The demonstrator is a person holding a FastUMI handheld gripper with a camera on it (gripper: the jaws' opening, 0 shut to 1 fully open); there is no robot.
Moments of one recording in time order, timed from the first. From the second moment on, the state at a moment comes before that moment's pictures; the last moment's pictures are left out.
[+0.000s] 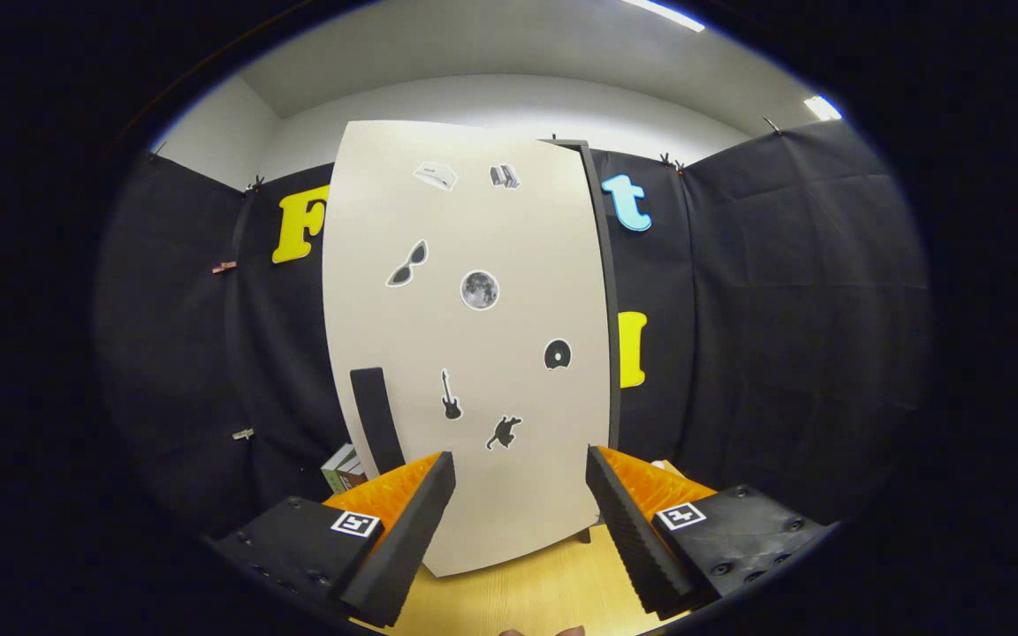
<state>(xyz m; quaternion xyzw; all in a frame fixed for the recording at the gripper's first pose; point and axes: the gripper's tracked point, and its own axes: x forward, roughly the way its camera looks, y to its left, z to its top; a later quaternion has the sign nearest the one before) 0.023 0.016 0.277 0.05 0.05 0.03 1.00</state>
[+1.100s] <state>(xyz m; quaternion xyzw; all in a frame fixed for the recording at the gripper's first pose) 0.015 0.014 0.282 0.03 0.03 0.04 1.00</state>
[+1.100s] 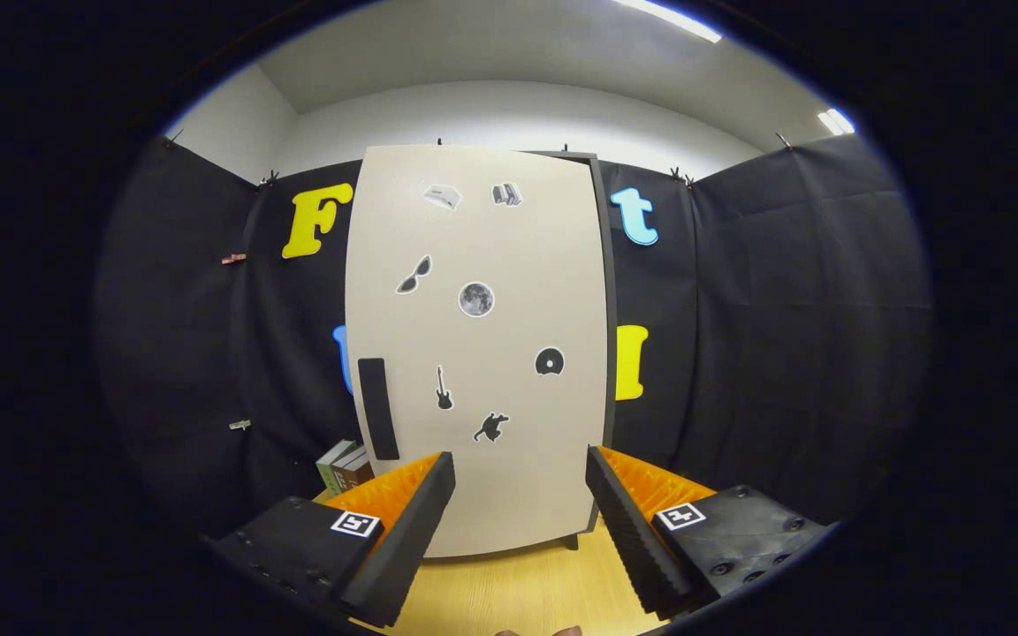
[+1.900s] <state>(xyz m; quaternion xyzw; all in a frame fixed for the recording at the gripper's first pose) 0.011 0.015 0.279 0.03 0.03 0.03 1.00</state>
